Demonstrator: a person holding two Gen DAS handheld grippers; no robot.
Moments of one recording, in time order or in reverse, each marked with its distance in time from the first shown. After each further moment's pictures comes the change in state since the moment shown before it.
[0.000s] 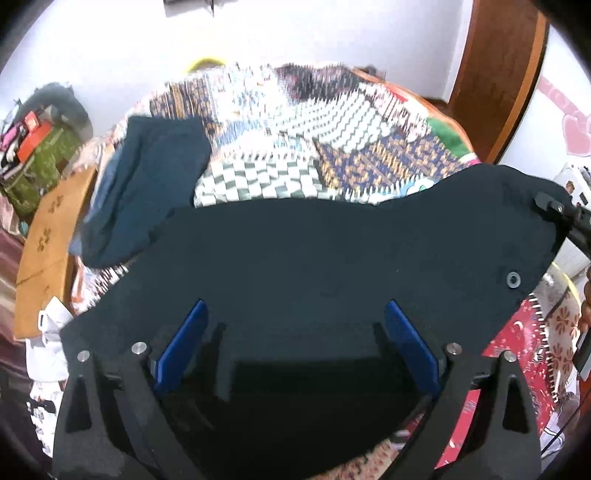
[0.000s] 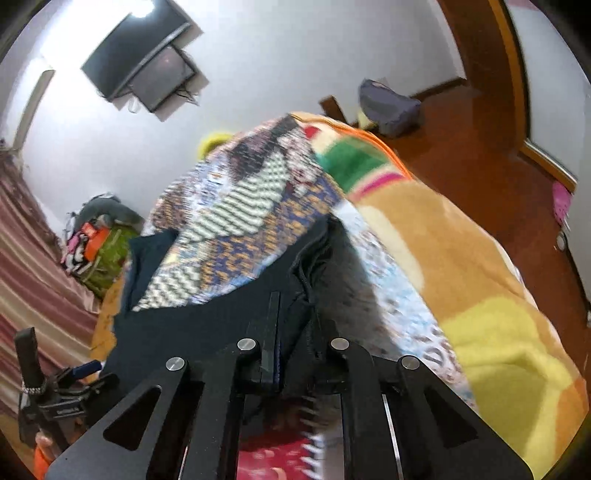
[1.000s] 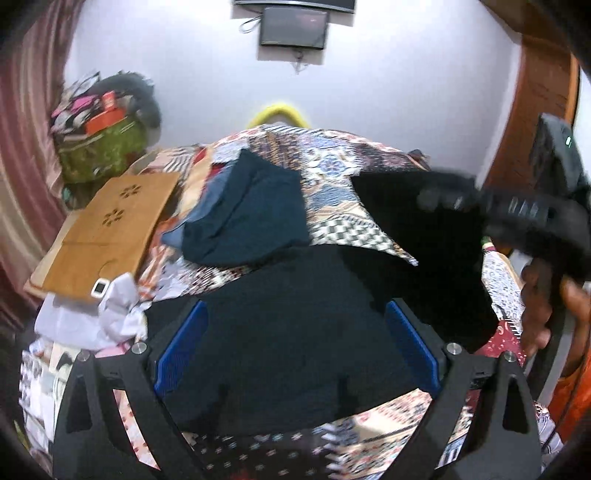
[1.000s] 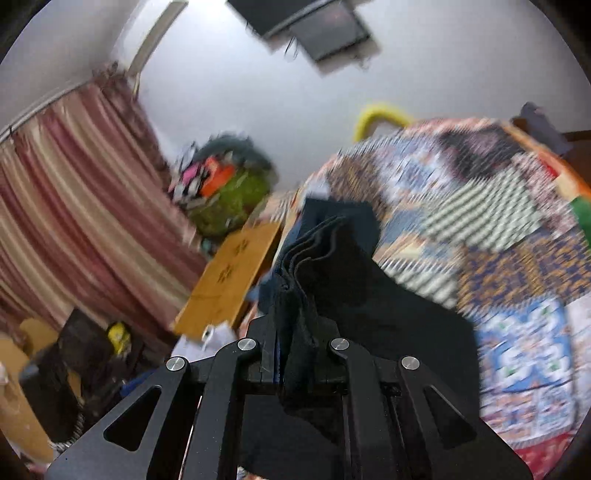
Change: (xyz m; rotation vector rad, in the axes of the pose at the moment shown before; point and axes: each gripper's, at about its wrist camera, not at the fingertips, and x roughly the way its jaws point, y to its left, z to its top) left arm -0.119 0.128 -0.063 -0.255 -0.234 0.078; right arm 0.087 0.264 -0.028 -0.304 0.171 0.396
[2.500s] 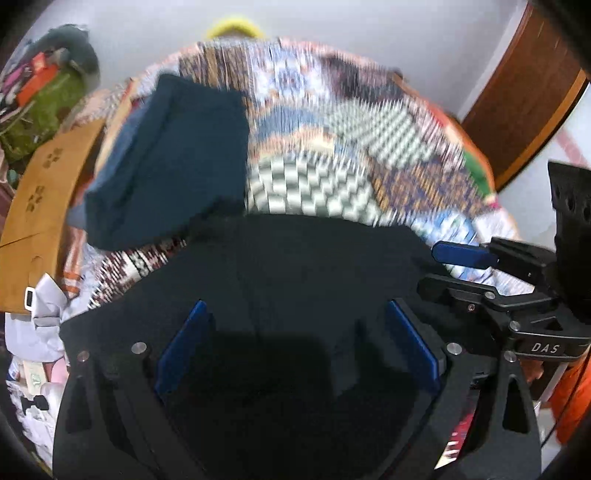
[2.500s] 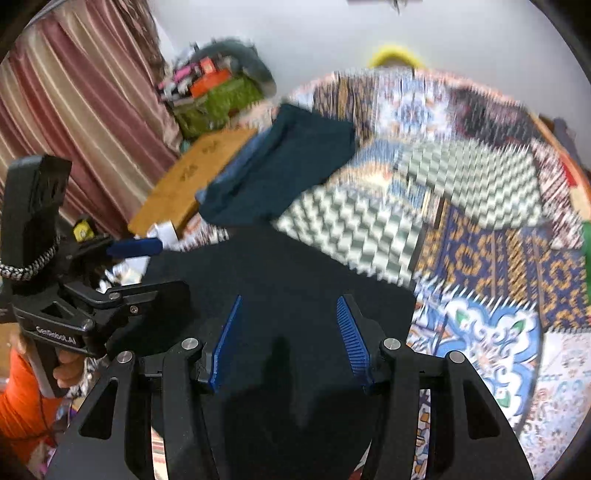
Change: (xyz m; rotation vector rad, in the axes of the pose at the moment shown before) left arm 0.165 -0.063 0.038 0.090 0.386 -0.121; right arm 0.042 -0.079 -0.012 -0.200 0.345 -0.135
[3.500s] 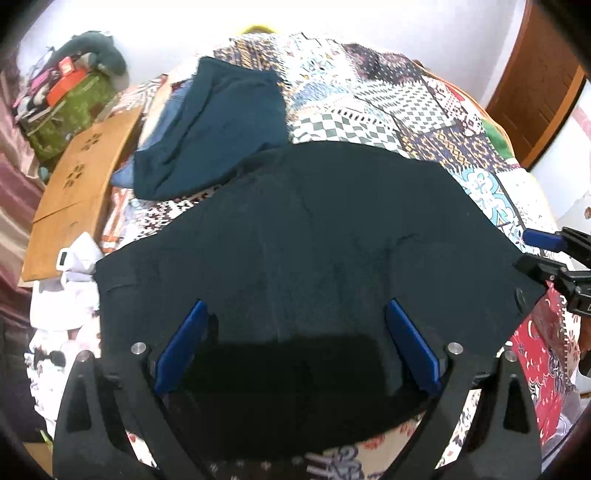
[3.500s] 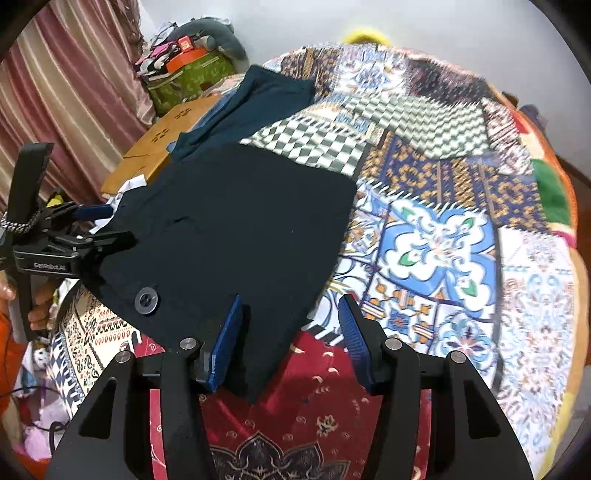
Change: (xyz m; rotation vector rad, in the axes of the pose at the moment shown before) left arm -0.034 0.008 -0.082 -0.004 -0.051 0.140; right arm -0.048 -0.007 -0.091 -0.010 0.015 -0.170
